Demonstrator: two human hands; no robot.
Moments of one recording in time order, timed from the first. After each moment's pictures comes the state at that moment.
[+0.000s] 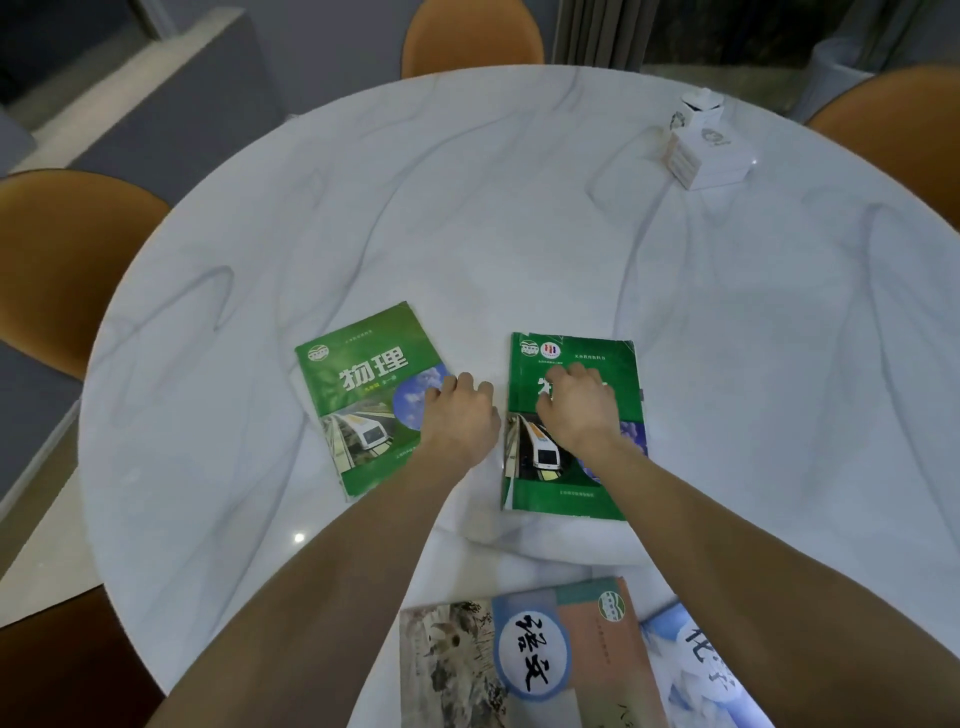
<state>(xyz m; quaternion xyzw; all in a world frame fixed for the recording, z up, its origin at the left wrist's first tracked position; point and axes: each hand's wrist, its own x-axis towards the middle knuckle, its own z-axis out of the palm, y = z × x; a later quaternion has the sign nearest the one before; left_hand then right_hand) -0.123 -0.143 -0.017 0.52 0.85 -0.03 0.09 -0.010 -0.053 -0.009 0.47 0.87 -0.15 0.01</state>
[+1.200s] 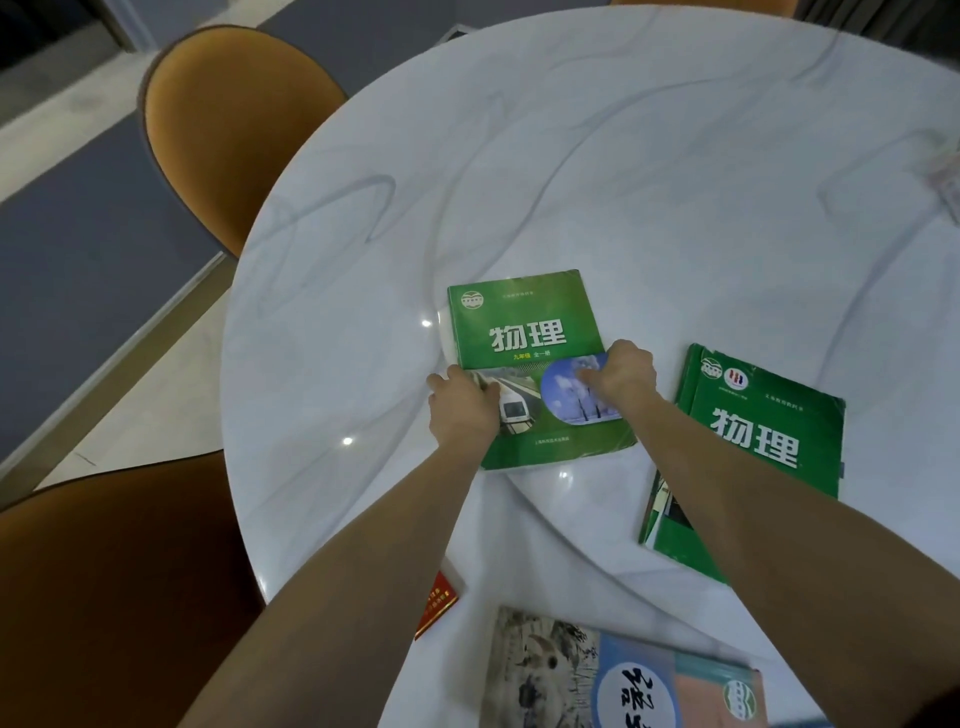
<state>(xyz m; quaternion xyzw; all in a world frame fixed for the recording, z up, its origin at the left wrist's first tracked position) -0.235 -0.232 -0.061 0.03 0.93 0.29 0.24 -0.174 -0.067 -0.061 0.49 0.81 -0.30 0.08</state>
